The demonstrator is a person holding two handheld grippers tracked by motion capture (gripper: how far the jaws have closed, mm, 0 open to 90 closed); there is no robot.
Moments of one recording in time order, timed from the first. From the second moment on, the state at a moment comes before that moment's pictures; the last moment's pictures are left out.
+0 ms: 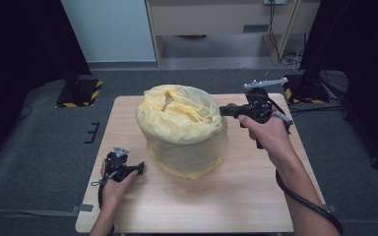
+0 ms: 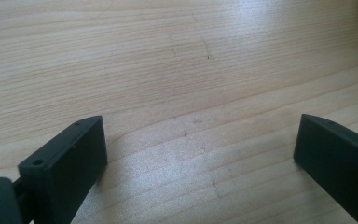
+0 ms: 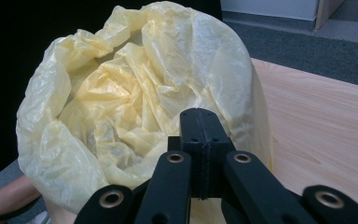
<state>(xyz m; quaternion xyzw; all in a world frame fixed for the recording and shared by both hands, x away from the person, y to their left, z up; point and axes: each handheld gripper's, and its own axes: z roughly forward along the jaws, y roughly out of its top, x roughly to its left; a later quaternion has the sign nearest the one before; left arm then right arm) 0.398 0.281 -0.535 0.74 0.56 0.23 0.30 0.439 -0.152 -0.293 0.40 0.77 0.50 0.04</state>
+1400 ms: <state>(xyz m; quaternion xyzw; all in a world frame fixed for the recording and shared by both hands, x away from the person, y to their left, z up) 0.397 0.281 -0.535 0.74 0.55 0.23 0.30 0.486 -0.019 -0.268 0.33 0.80 0.50 0.00</state>
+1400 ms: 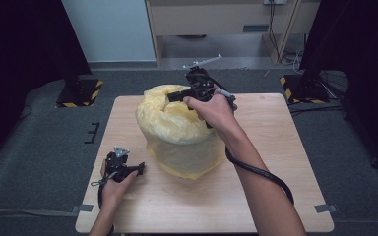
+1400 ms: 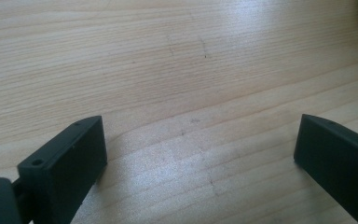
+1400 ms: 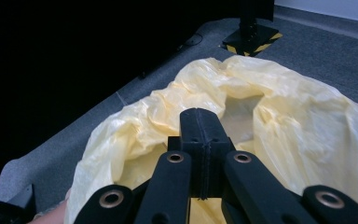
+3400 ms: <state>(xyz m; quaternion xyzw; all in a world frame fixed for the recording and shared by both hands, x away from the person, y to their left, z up) 0.396 0.280 -0.535 0.75 0.55 0.22 0.30 0.512 0.006 -0.290 0.35 0.86 0.38 0.00</state>
